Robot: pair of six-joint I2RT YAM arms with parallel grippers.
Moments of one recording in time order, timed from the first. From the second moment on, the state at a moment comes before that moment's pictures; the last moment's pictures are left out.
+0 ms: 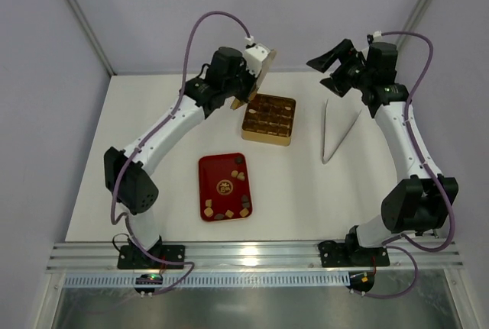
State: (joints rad) left arm -0.66 1.79 1.79 -0.47 -0.03 0.21; right arm 0.02 1.52 1.51 -0.36 -0.47 0.88
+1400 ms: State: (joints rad) left arm -0.34 2.50 1.99 0.32 1.14 -1.26; right arm 0.09 1.77 1.32 -0.27 -0.37 0.70
